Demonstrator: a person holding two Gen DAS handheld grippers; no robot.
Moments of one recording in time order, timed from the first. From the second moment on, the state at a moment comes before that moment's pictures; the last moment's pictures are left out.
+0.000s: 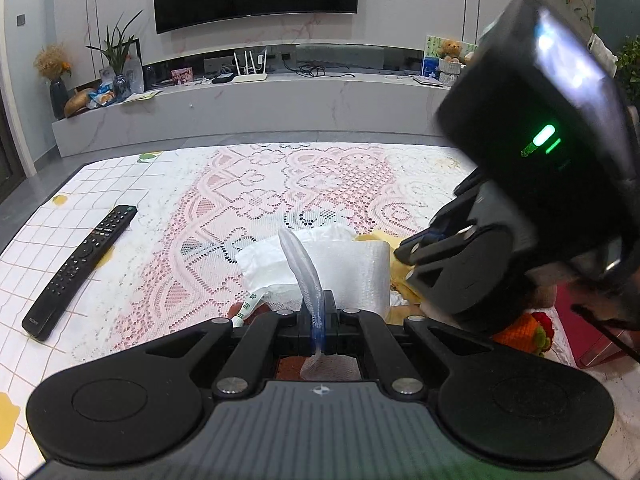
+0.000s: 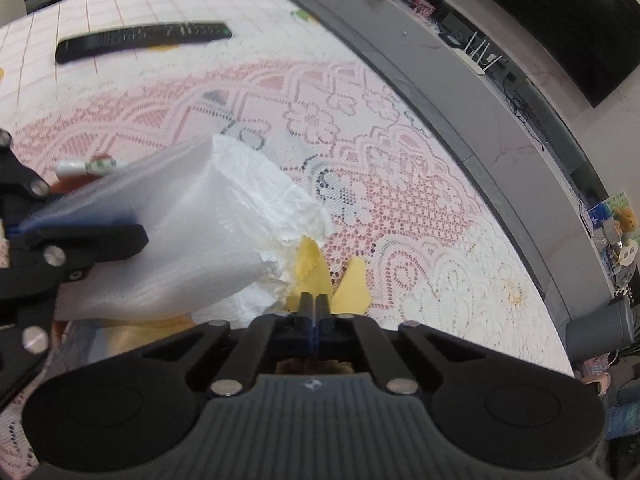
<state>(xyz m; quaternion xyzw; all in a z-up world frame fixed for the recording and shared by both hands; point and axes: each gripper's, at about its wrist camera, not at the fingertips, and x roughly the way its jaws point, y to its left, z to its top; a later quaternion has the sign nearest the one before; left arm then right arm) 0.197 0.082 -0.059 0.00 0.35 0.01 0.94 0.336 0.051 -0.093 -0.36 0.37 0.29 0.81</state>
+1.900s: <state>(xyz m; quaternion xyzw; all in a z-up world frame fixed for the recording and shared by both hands) 0.200 0.084 -0.050 -0.02 0.33 0.02 0.95 0.339 0.028 -0.045 -0.27 0.41 0.30 0.82</state>
